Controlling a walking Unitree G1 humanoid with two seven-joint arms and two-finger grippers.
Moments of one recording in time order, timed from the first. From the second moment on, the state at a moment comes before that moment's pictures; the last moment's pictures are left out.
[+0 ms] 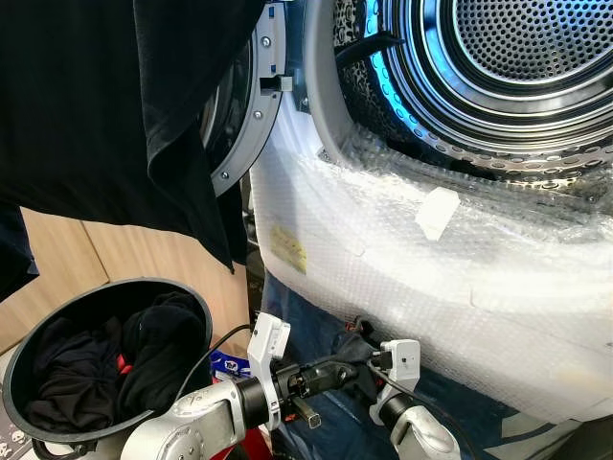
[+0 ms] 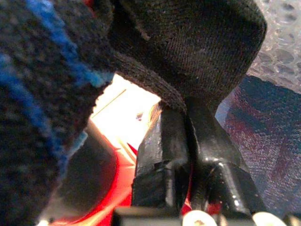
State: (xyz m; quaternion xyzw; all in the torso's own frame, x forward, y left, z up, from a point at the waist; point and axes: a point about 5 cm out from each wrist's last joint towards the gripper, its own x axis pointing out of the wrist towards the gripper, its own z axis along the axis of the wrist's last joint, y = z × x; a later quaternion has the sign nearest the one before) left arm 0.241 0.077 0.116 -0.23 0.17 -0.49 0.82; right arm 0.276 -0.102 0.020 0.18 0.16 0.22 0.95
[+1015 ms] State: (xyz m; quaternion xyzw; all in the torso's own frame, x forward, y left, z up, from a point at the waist) left arm 0.223 0.144 0.101 0.03 0.24 -0.39 0.89; right arm 0.288 -0.084 0.031 0.16 0.13 0.26 0.94
